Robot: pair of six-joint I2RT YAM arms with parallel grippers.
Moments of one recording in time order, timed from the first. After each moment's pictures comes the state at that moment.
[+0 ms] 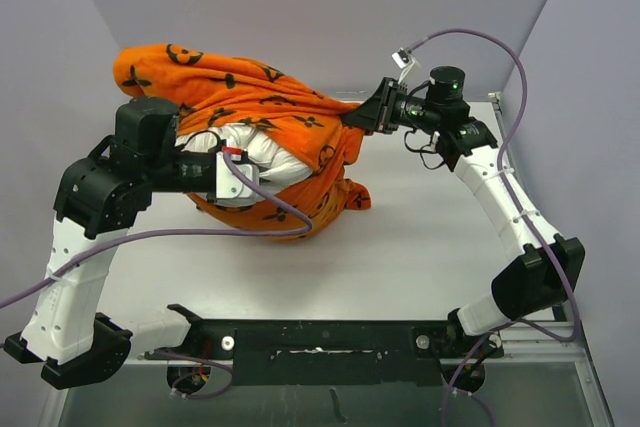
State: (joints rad) left arm -0.52 1.20 1.88 -1.24 0.72 0.95; right arm 0.30 1.51 1.50 -0.24 -0.77 0.62
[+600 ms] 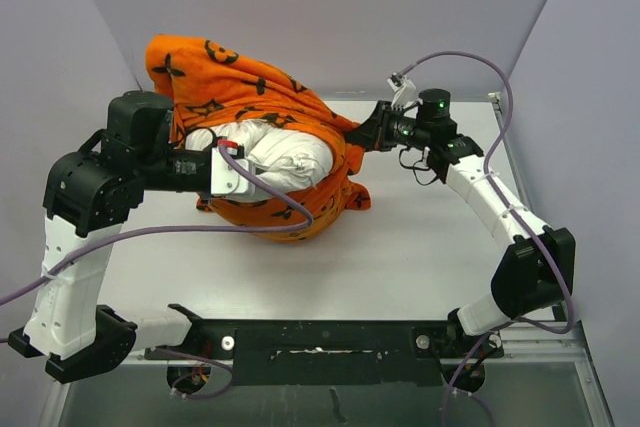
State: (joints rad) left arm -0.52 1.25 2.02 -1.37 0.73 0.94; right arm 0.29 1.53 1.31 -0.19 -0.65 0.47
